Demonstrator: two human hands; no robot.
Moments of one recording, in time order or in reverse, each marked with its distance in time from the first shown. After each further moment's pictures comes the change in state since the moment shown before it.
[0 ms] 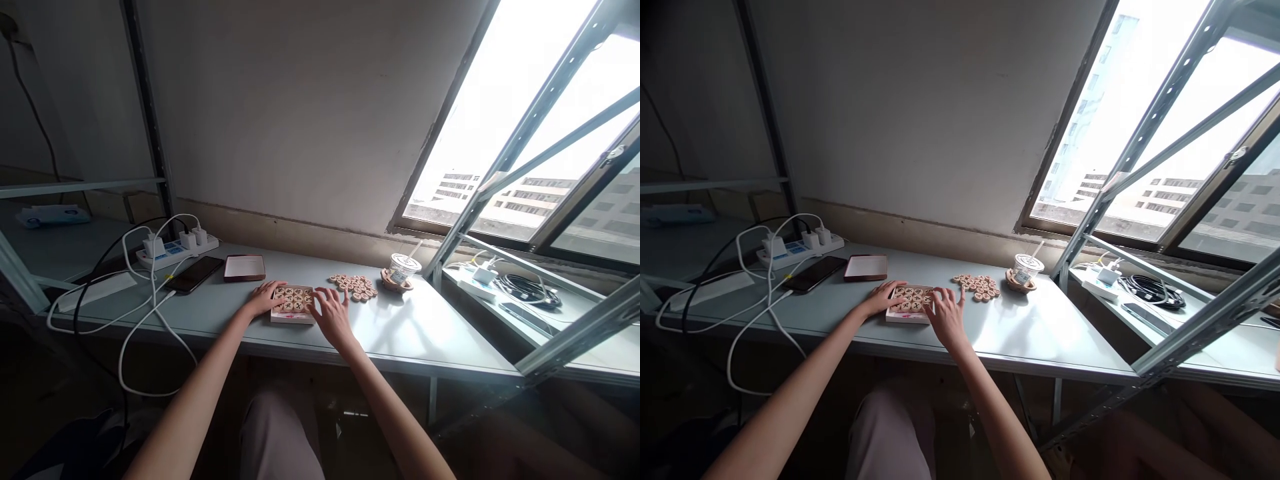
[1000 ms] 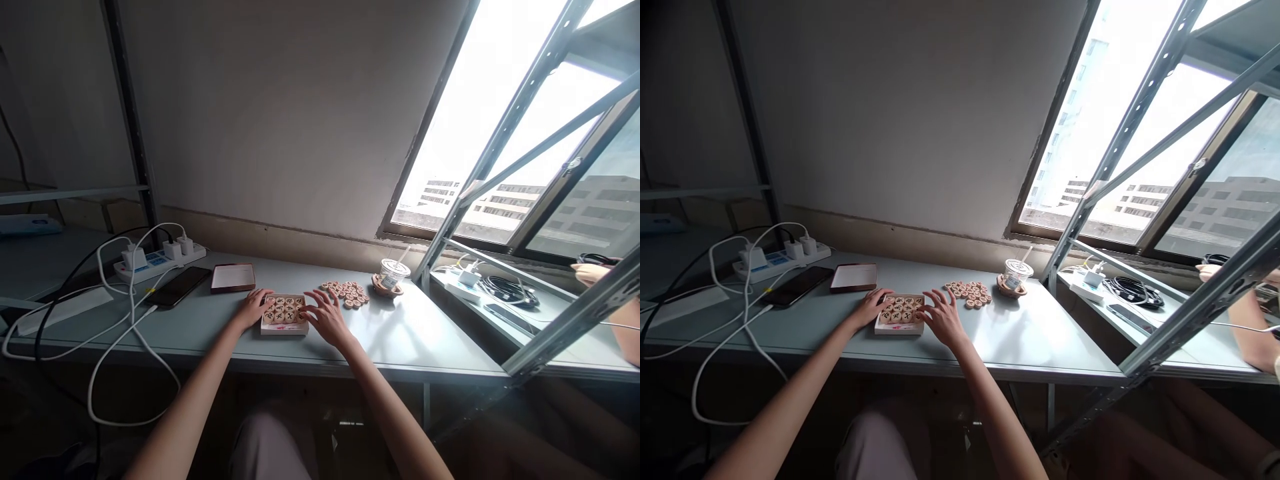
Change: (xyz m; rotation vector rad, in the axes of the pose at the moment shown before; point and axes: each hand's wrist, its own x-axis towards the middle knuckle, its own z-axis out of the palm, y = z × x) left_hand 0.010 -0.010 0.008 -0.056 0.119 0.029; right_hand 0.013 0.028 0.001 0.026 -0.107 -0.201
